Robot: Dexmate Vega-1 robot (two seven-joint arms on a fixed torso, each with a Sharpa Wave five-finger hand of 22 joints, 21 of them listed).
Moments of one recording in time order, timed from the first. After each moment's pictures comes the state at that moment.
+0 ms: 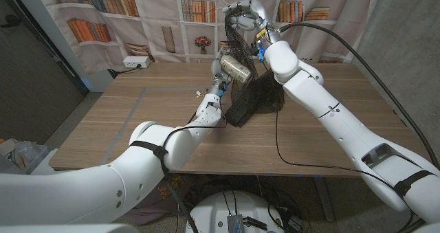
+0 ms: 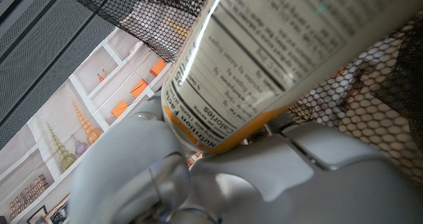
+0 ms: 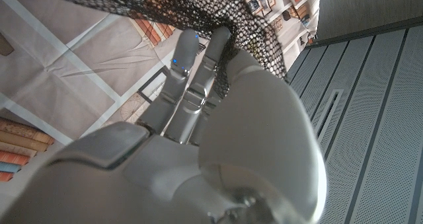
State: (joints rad) left arm 0.33 -0.22 0.16 -0.39 -1.02 -0.43 -0.65; left_hand 0.65 0.12 0.51 0.06 0.23 0.60 -0.06 0.95 0.68 0.82 -0.14 0.55 0.35 0.66 -0.06 0.21 0.46 0.36 -0.04 0.59 0.21; right arm -0.55 -0.44 -0.59 -1.88 0.05 -0.19 -0.28; right_hand 1.50 0.06 0.30 -0.16 0.36 0.97 -0.10 0.32 0.25 0.94 -0.09 0.42 0.34 1.13 -0.21 0.38 0.51 0.69 -0.07 1.31 0.35
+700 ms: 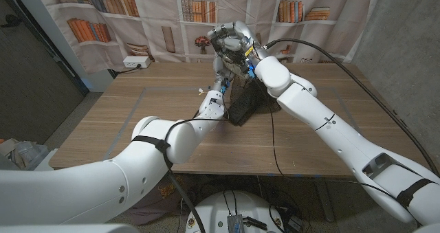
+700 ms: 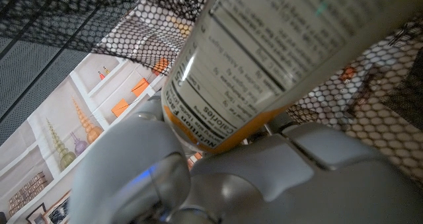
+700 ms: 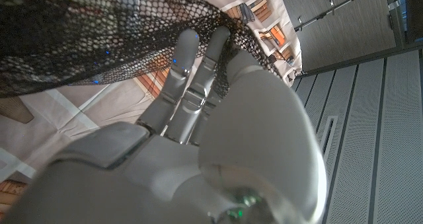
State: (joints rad) left arm 0.30 -0.25 0.11 -0.36 -1.01 -0.43 -0.65; left_hand 0.65 0.12 0.51 0.06 0.23 0.60 -0.06 0.95 0.68 0.82 -0.14 0.55 0.35 0.66 -0.06 0.21 0.46 0.36 -0.04 0.59 0.21; right arm -0.59 -0.45 -0.66 -1.93 0.07 -0.24 -0.21; right_hand 1.49 0.05 0.30 -0.16 0.36 0.97 -0.10 0.32 0.25 0.94 -0.09 0.42 0.34 1.13 -0.21 0.38 0.51 0.68 -0.06 1.32 0.35
